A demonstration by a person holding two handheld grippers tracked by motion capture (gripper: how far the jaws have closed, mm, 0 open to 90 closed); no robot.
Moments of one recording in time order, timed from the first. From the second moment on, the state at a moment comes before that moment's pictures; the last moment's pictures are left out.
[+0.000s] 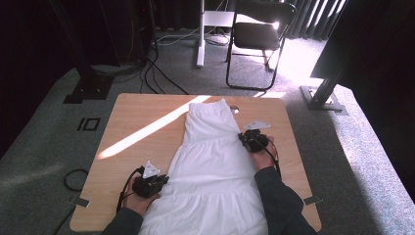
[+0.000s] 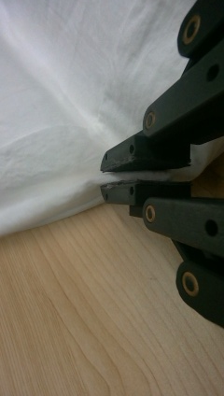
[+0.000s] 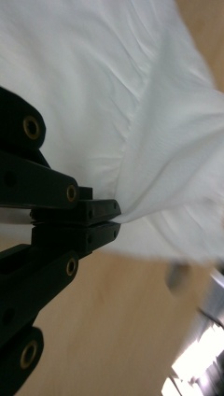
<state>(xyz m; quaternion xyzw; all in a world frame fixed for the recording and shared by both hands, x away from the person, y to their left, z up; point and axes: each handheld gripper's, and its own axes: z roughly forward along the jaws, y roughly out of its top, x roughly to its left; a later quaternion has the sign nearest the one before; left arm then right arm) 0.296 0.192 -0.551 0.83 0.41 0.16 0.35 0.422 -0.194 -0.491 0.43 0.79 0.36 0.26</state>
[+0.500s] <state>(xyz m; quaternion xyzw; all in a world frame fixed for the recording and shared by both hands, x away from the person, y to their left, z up) 0.340 0.190 -0.509 0.80 0.42 0.17 0.39 0.433 -0.217 -0.551 0.49 0.78 0.32 0.21</state>
